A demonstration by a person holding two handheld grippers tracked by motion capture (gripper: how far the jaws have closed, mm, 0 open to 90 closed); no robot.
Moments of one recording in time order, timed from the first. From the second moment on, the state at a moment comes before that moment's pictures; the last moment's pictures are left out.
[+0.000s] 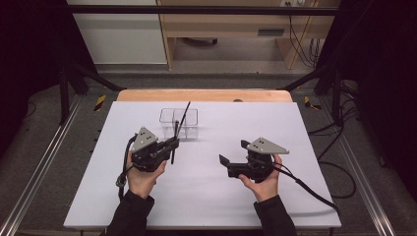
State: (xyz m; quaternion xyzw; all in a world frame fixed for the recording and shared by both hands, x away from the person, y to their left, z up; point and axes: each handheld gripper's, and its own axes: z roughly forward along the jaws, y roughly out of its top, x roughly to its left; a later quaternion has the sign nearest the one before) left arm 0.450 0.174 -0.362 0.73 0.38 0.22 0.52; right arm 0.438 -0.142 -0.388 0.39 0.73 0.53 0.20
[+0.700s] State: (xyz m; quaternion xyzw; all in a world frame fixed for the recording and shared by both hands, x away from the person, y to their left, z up) left arm 0.475 0.182 -0.349 0.73 0.38 0.23 0.51; right arm 0.431 -0.169 -0.402 0.40 0.73 0.52 0.19
